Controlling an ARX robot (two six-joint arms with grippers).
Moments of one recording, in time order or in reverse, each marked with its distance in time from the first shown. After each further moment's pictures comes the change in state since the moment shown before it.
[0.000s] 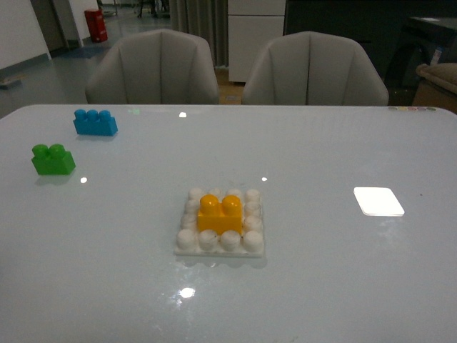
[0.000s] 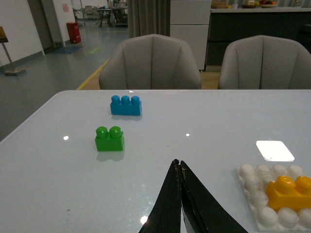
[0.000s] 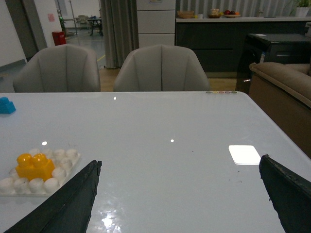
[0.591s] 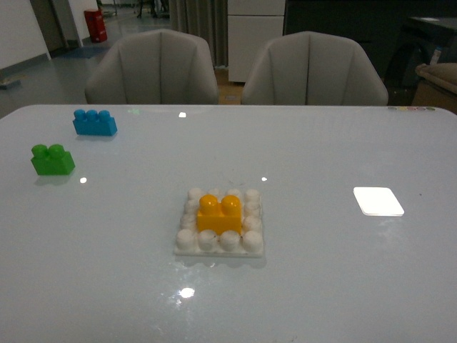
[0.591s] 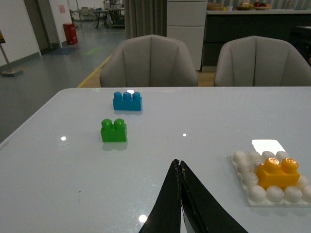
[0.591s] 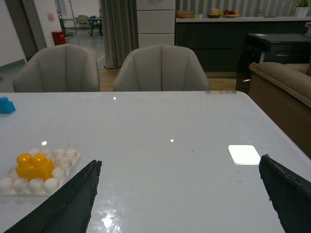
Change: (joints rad) left arm 0.091 -0.480 -0.105 -0.373 0.098 0.000; right arm 0.000 0.000 0.000 0.000 0.000 0.000
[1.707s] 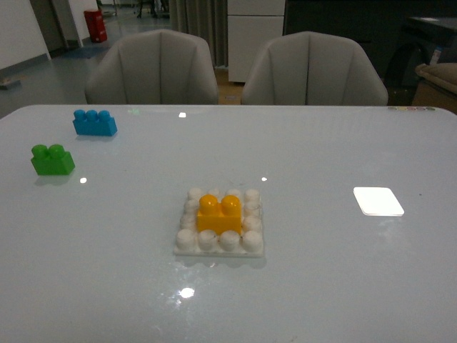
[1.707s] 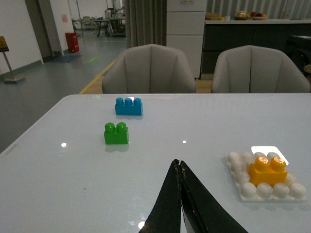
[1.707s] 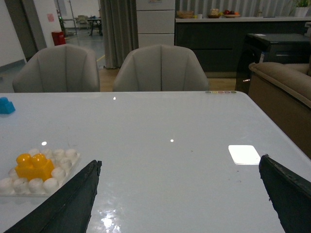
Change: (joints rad) left arm 0.000 -0.509 -0.003 -0.487 0.000 0.000; right arm 0.000 0.000 0.000 0.000 0.000 0.000
